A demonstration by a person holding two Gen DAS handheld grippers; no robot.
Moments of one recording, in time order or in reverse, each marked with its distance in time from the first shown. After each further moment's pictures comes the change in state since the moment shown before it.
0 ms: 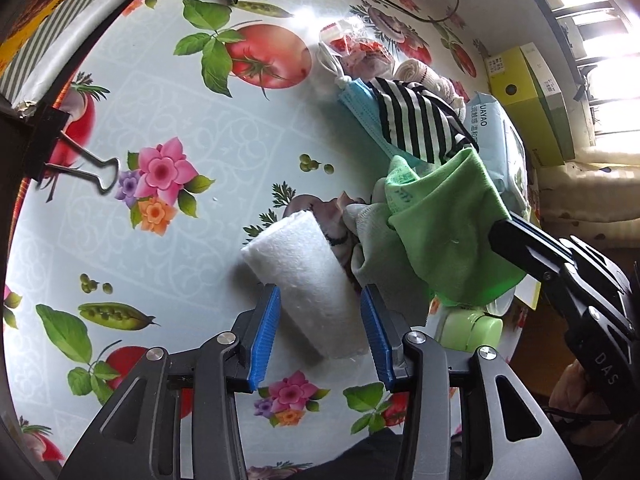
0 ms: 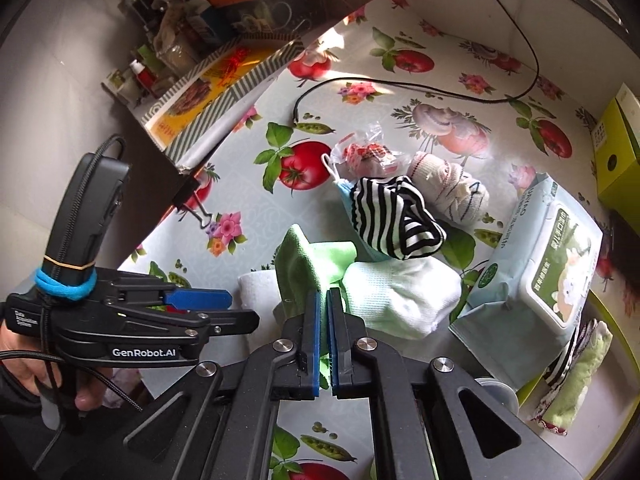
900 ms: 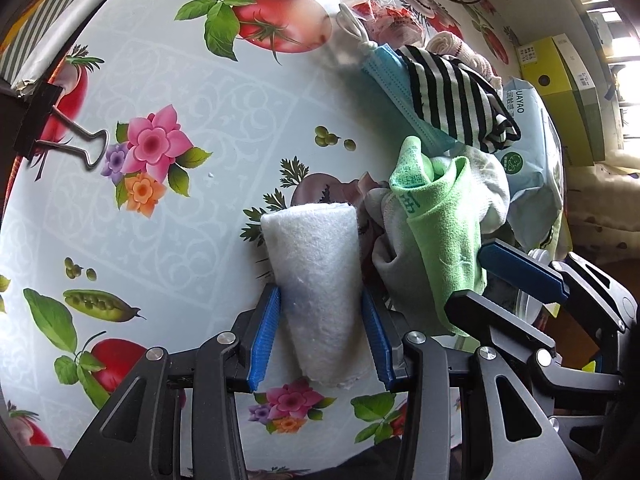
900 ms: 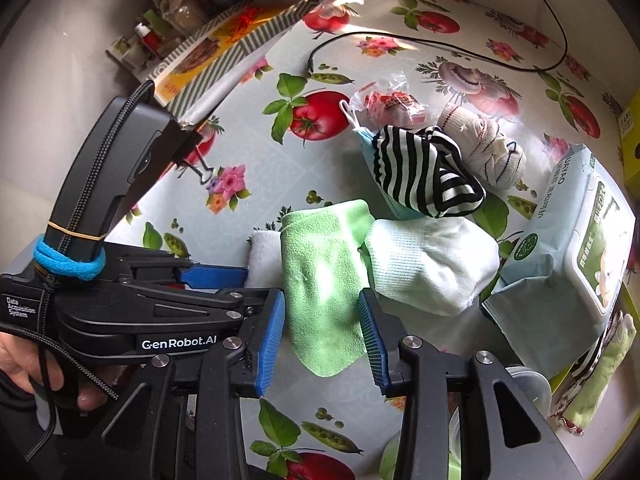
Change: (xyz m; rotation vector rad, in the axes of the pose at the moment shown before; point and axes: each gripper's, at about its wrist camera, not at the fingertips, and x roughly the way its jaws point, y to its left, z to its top) left arm 0.026 -0.005 -0.002 -0.036 0.042 0.087; right arm 0.041 0.010 -0.016 -0.070 0.138 0.036
